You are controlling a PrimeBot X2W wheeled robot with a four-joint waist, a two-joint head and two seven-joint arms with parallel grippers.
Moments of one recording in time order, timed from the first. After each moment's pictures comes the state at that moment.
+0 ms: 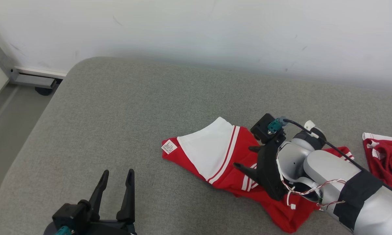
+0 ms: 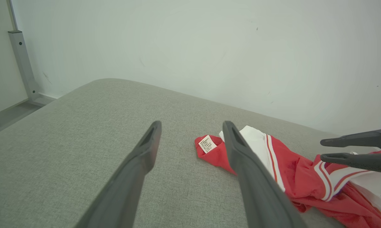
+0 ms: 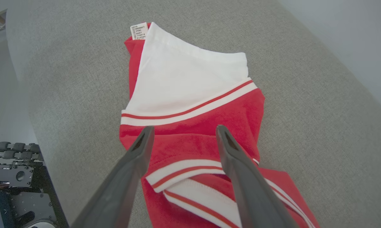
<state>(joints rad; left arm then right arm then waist) -0.05 0.16 -0.37 0.06 -0.38 0.11 -0.19 -0.76 -0.39 0.98 0.40 0.81 0.12 0.46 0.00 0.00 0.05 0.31</state>
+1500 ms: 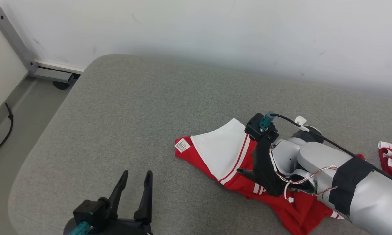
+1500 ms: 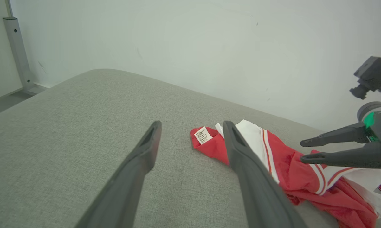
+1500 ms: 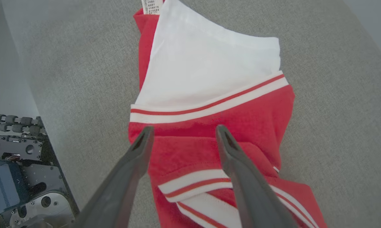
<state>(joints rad) -0.09 0.11 -0.42 0.15 -0.39 0.08 -0.20 -0.91 -0.37 1.21 0.51 1.00 0.13 0.52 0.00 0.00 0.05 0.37</state>
